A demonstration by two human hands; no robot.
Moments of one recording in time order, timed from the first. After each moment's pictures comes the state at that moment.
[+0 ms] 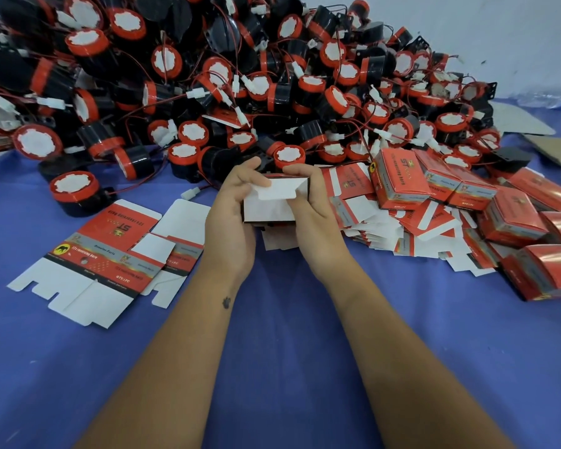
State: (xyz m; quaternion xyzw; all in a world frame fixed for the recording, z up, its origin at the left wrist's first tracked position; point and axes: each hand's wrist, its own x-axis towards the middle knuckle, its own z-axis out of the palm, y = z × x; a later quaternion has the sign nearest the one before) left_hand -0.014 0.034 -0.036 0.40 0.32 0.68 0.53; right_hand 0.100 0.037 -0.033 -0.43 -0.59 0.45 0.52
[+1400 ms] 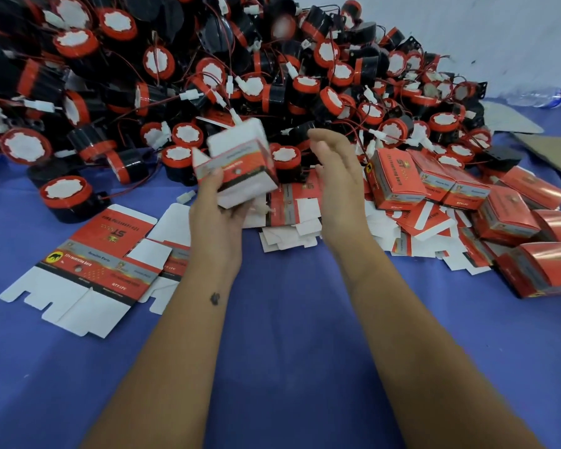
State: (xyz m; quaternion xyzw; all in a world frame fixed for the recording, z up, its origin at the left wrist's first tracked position) left_hand -0.024 0.052 -0.041 0.21 0.34 0.73 0.56; right_hand 0.112 0.069 -0.007 -0.41 -0.51 0.42 0.63
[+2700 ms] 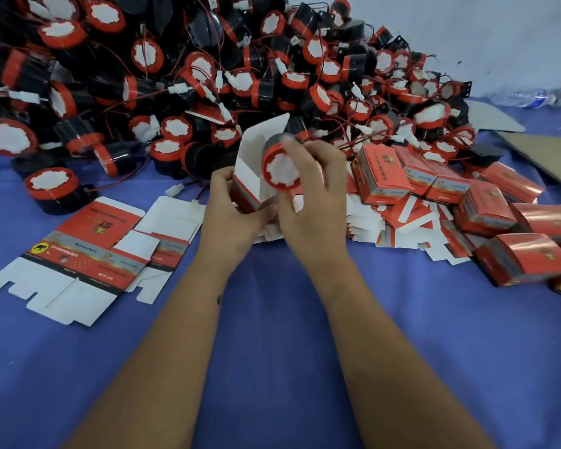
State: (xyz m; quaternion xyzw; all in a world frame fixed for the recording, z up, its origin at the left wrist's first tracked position) left_hand -0.013 0.043 -0.057 0.52 0.50 0.58 0.36; right_hand 0.108 0.043 -0.036 -0.43 -0.70 -0.08 0.57
